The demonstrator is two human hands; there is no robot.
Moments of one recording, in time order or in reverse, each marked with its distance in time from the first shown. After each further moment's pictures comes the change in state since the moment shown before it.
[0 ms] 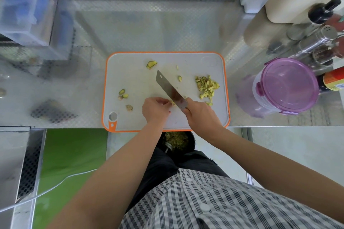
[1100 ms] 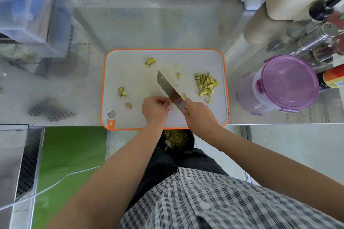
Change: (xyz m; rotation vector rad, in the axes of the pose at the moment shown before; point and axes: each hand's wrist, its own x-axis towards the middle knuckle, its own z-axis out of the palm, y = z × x) left_hand 0.000 -0.012 0.003 -0.056 0.016 0.060; right_hand -0.005 -0.007 0.001 0.005 -0.049 0.072
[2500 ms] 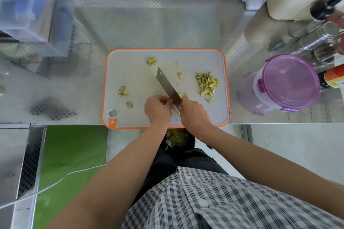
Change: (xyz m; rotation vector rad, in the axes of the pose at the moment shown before) left_hand -0.007 0.005 0.004 0.154 0.051 0.052; right_hand 0.012 -0.011 0.014 0.053 0.005 0.073
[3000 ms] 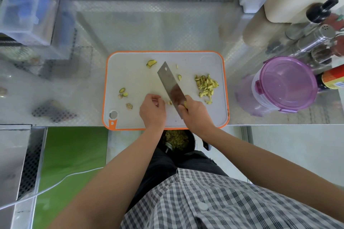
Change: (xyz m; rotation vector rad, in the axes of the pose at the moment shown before) left_hand 0.003 -0.014 -0.004 -0.054 0.125 0.094; right_hand 0.001 0.013 0.000 0.240 0.112 -0.084
